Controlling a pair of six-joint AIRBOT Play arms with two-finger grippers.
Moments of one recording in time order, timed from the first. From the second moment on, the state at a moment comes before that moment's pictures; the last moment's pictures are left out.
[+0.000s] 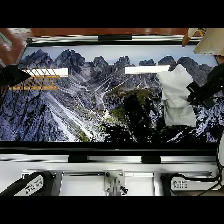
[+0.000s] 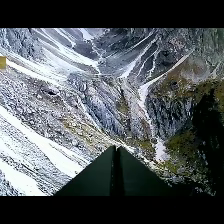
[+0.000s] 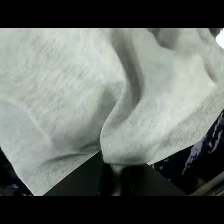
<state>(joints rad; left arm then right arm) 0.26 -1.09 1.39 0.96 -1.21 -1.32 -0.27 -1.53 1.49 1.64 -1.49 -0.92</state>
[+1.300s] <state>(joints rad) 0.20 -1.11 1.40 1.00 -1.20 -1.31 -0.25 -1.38 1.47 1.34 -1.60 -1.04</state>
